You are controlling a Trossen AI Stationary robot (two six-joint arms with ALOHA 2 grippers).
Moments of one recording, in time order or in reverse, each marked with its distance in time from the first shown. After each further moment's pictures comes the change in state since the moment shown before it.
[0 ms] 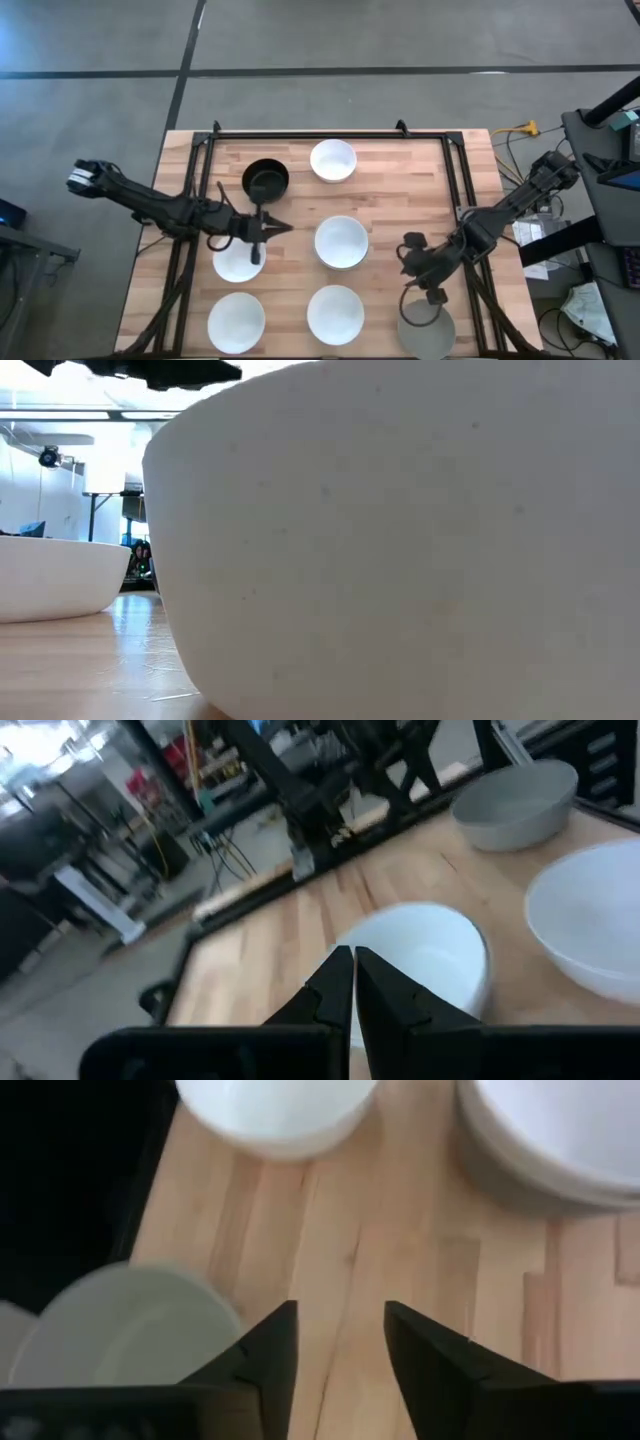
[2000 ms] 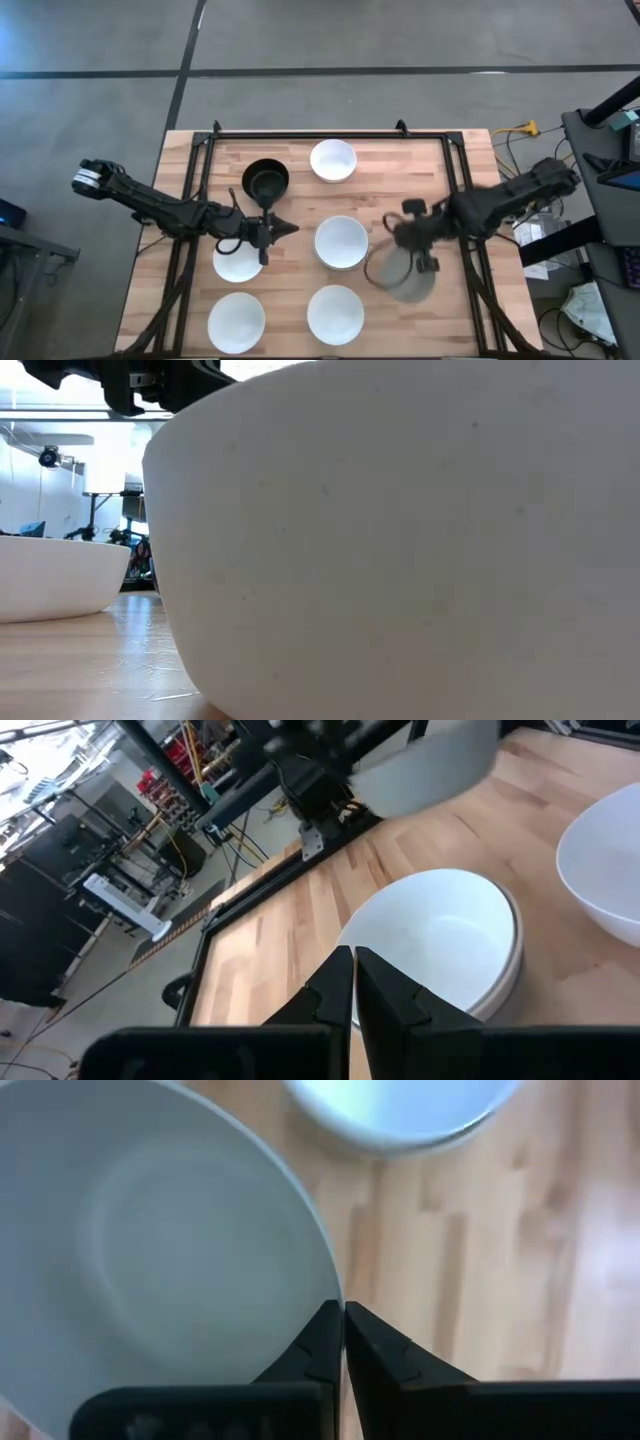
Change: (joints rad) left arm 0.002 0.094 -0.016 0.070 -0.049 0.095; right arm -0.284 0.096 0.326 -0.501 -0.005 -0.217
